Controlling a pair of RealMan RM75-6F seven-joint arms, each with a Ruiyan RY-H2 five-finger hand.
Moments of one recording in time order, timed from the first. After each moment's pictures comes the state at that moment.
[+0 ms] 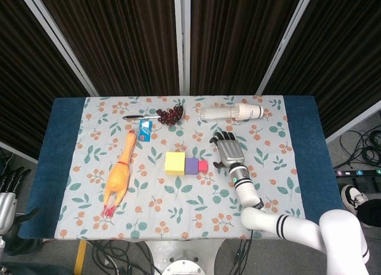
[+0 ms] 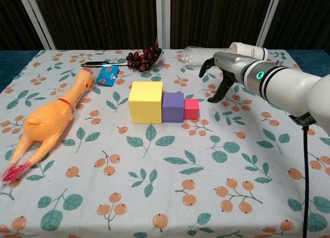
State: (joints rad) left arm -0.01 -1.17 -0.02 -1.47 1.48 1.51 -0.05; right arm 0.91 -1.78 0.29 -1.26 -0.60 0.91 -0.55
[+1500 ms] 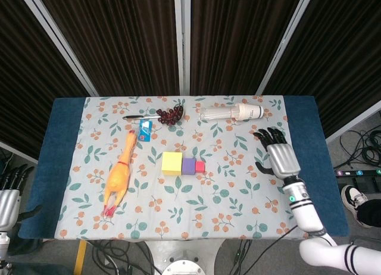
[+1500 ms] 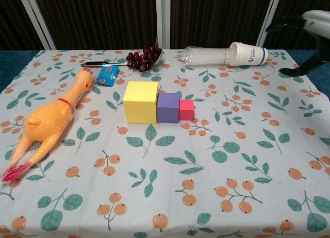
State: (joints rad) left arm -0.03 -1.19 -0.04 -1.48 1.47 1.50 -0.01; right arm 0.56 -1.32 0.10 -1.64 -1.15 1.22 -0.19
